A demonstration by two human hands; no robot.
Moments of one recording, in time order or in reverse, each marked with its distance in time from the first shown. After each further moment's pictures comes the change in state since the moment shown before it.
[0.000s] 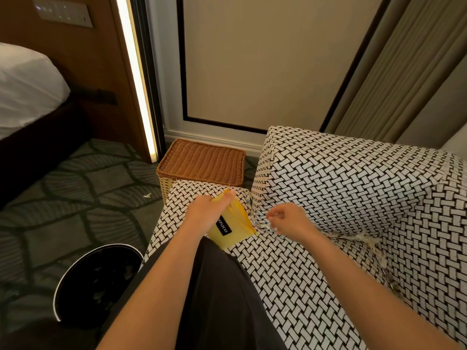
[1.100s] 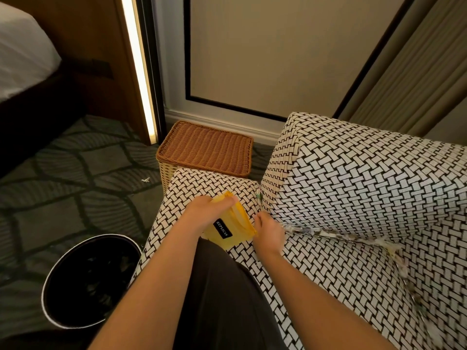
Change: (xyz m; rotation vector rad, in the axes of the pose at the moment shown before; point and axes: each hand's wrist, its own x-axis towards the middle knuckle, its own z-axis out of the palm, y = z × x) left_hand 0.033 -0.020 -0.004 -0.066 -0.145 -0.206; right_hand 0.063 0.020 0.121 -0.279 0.346 0.088
